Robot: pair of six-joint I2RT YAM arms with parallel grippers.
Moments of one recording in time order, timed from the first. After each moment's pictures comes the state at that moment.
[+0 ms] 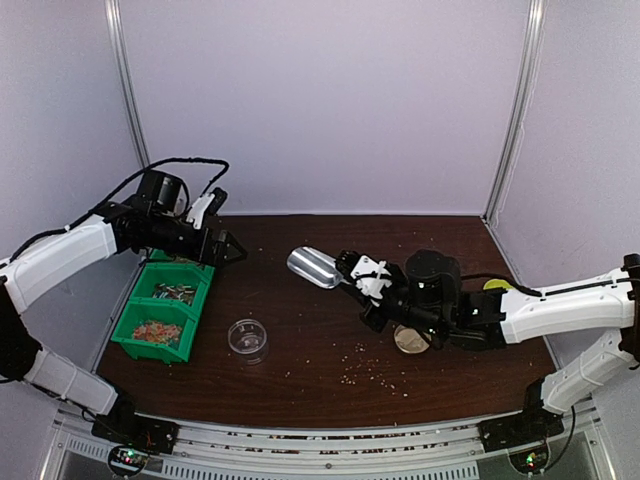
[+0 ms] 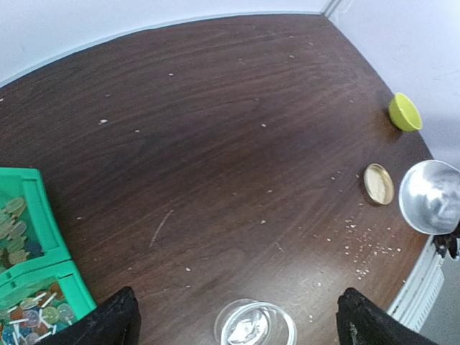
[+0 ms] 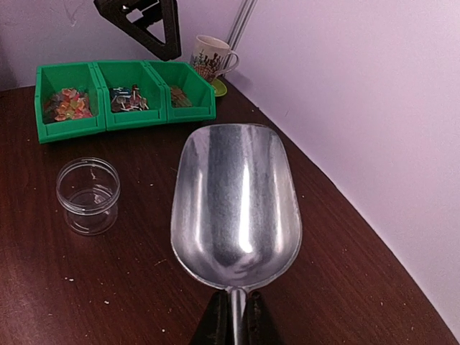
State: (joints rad) left arm -0.40 1.35 1.15 -0.57 0.41 -0.07; right arm 1.09 1.37 0.80 0.29 0.28 -0.30
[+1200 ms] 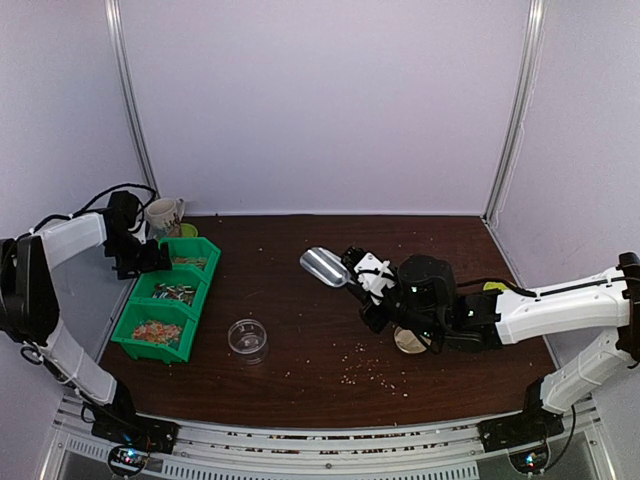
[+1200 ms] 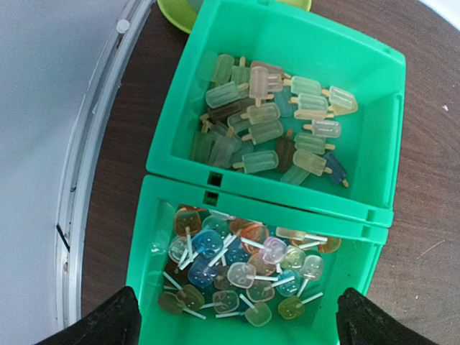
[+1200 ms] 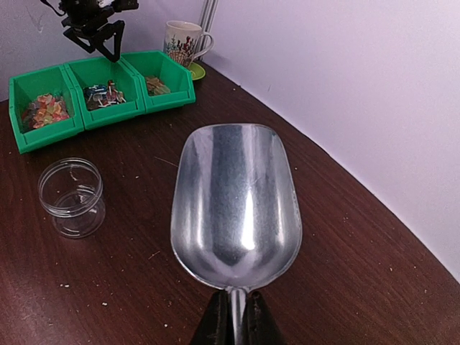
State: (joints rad) left arm 0.06 1.54 1.14 -0.68 0.01 -0.20; right arm 1.09 1.39 0.80 0.26 0.39 -0.15
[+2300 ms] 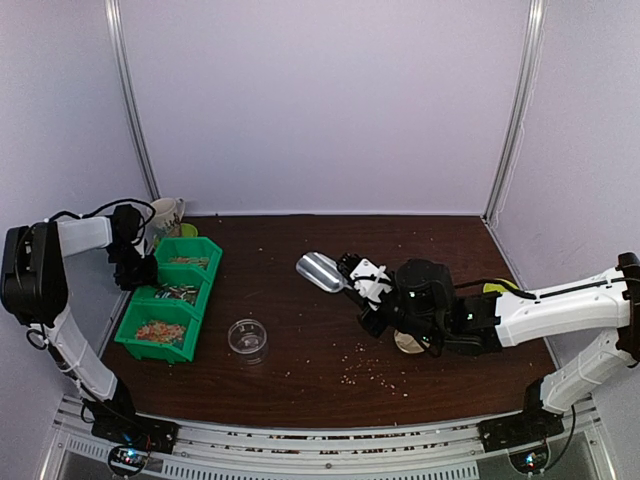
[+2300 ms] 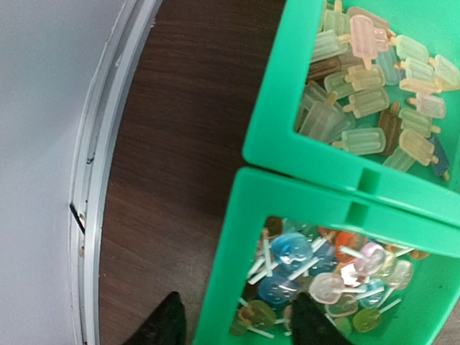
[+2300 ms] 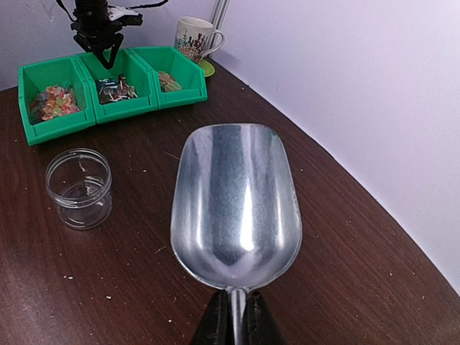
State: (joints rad) left arm 0.11 1.68 1.14 -0.70 -0.07 -0.16; right arm 1.13 1.39 0.80 0.25 0.39 -0.18
